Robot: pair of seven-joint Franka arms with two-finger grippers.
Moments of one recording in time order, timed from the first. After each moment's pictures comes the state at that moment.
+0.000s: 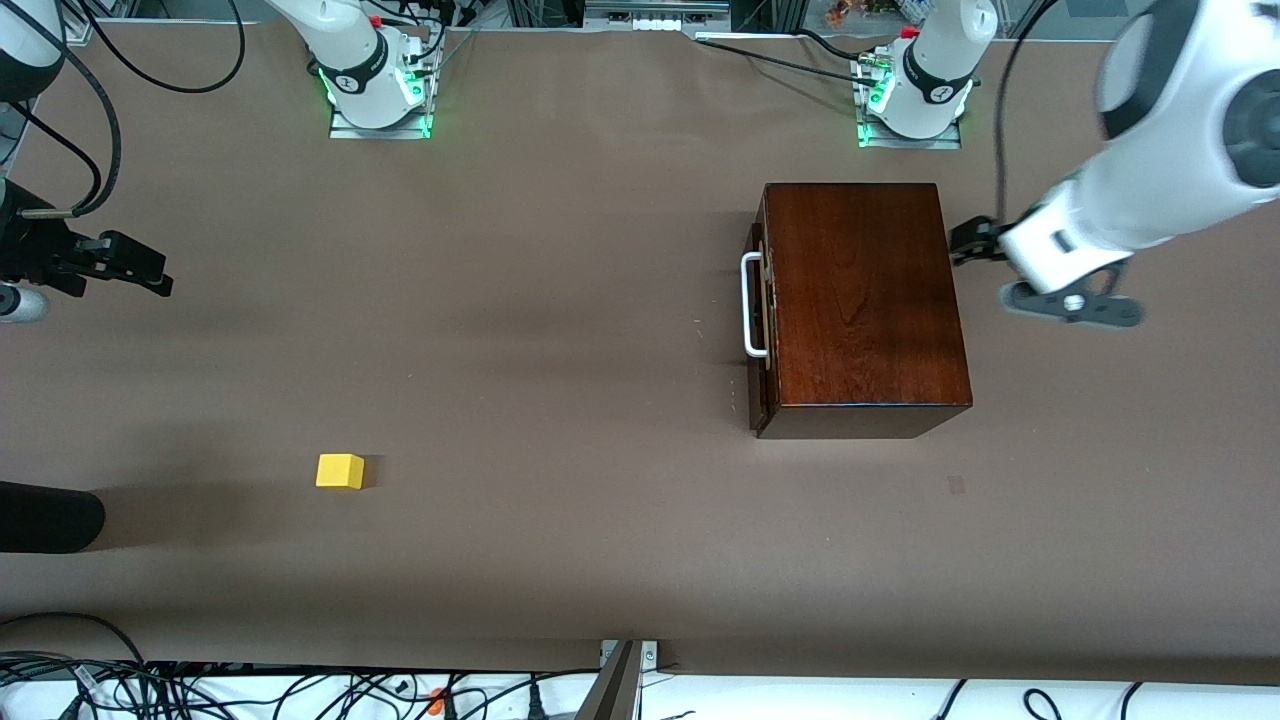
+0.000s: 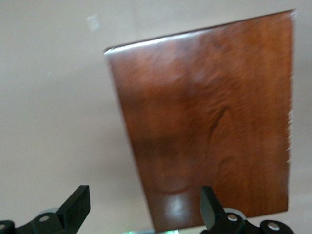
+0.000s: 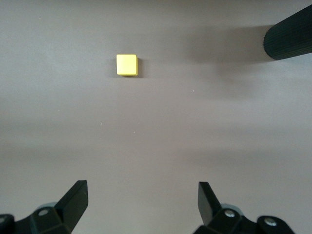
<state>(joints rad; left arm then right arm) -0.04 0.13 -0.20 -1.64 -0.01 1.58 -0.06 0.06 0.11 -0.10 -1.54 0.00 1.64 -0.06</state>
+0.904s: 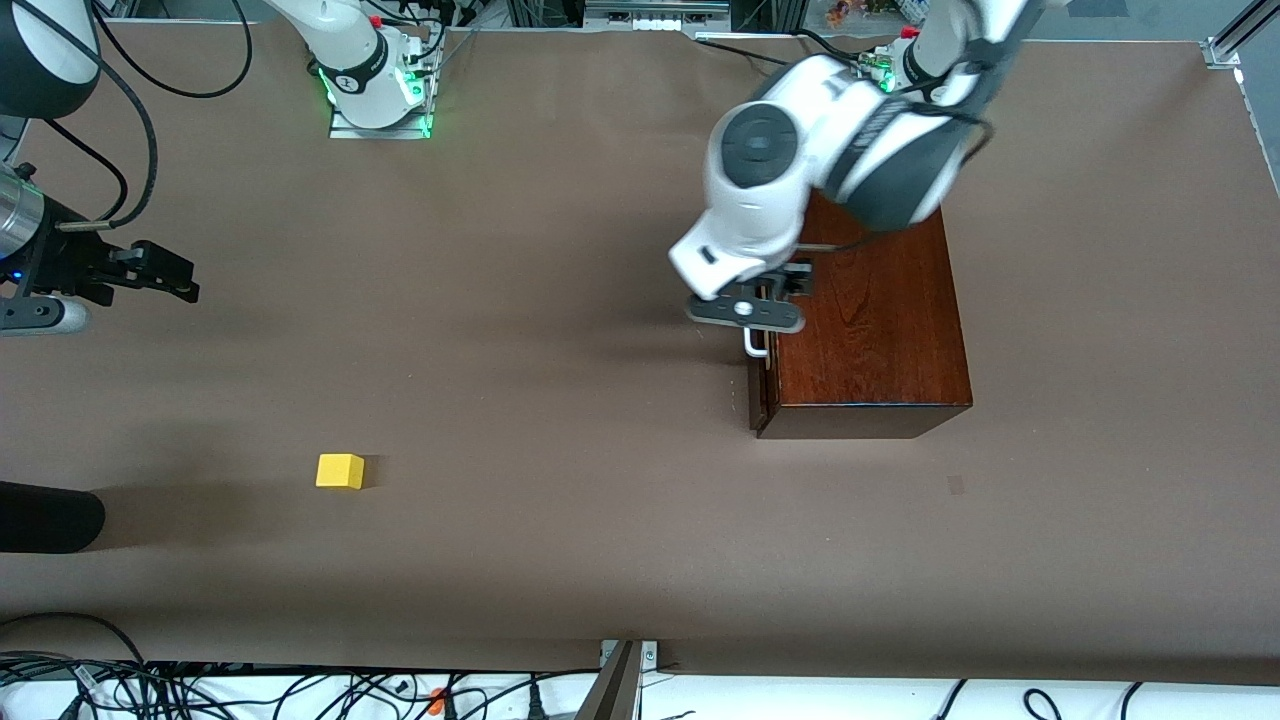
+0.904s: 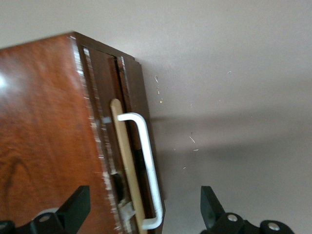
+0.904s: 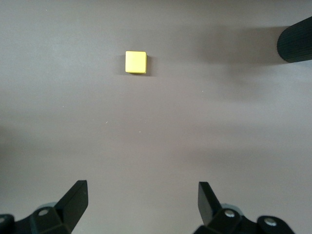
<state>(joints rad) -0.45 0.46 -0.30 -1.50 0.22 1.76 -0.66 0.08 0.14 -0.09 -1.54 0.00 1.65 -0.06</state>
